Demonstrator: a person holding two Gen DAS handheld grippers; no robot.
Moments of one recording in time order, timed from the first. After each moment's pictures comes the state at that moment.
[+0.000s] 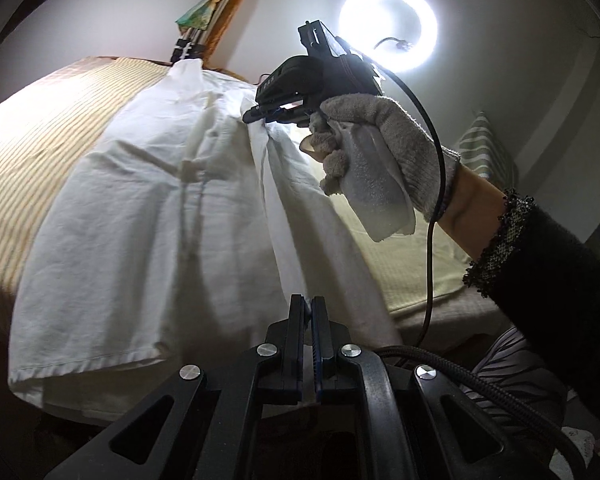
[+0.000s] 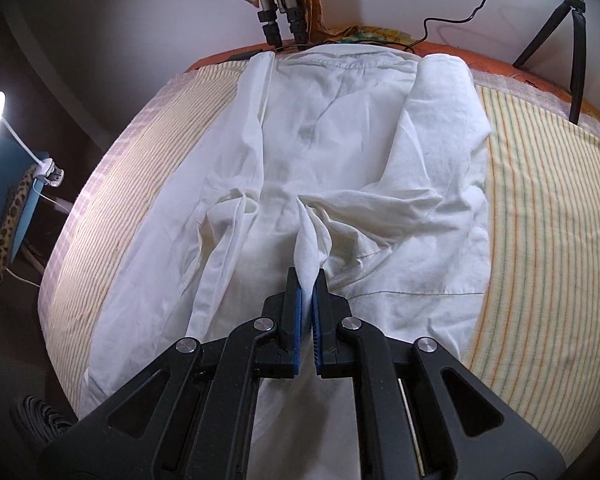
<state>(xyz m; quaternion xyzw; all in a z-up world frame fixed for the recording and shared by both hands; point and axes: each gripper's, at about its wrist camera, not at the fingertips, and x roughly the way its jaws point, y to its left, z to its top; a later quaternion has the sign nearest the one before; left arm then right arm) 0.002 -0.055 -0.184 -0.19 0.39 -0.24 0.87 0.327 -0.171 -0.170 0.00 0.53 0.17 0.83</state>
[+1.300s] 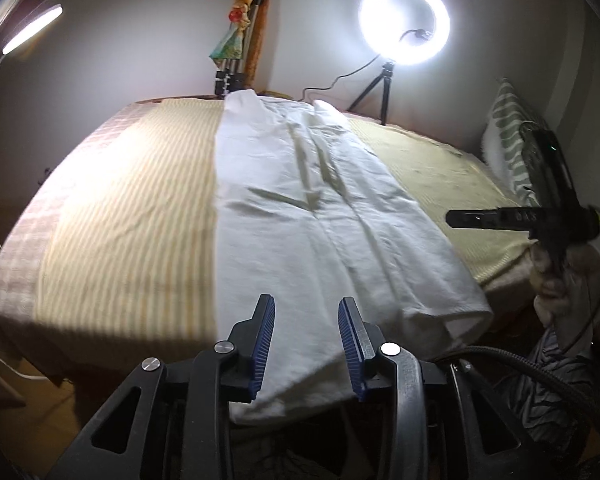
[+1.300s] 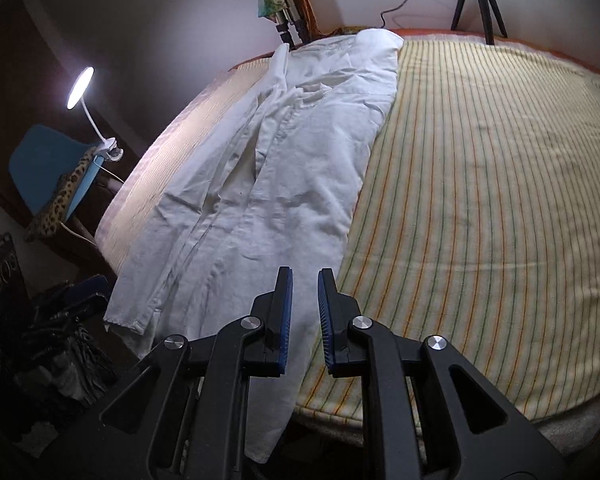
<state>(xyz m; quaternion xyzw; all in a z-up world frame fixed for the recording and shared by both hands) 0.005 0.026 -0.157 -0.06 0.39 -0.17 0.90 0.115 -0.255 -0.141 0.05 0.48 0.21 0.85</state>
